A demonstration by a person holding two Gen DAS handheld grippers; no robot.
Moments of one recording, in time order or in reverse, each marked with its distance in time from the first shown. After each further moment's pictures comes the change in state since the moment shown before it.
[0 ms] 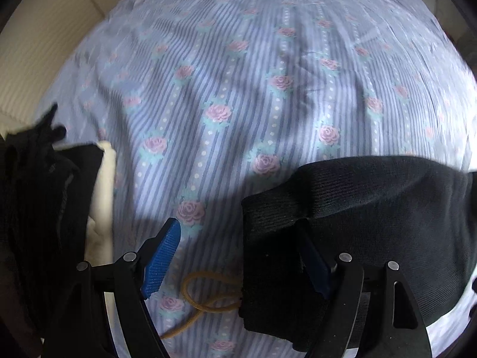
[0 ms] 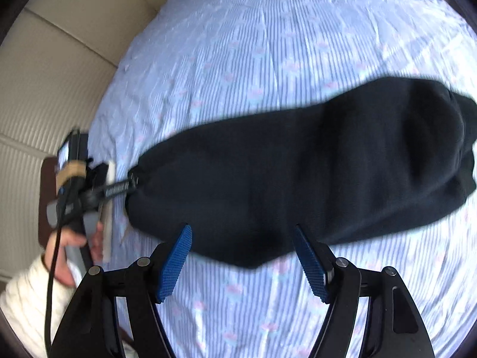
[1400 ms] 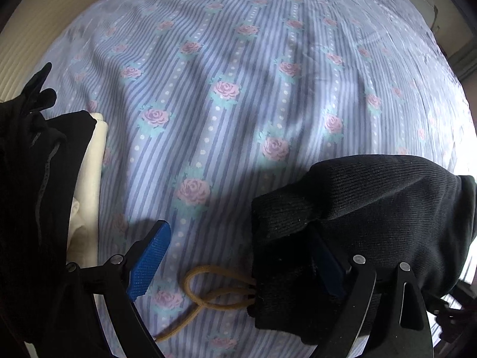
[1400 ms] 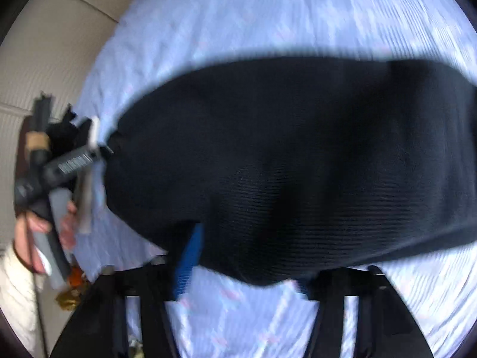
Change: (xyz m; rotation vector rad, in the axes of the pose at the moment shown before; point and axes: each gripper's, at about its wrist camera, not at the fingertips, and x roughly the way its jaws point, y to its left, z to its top) left arm 0.015 0.027 -0.026 -0.080 0.043 -0.154; right arm 0.065 -0.007 0.004 -0.041 0.145 -0.015
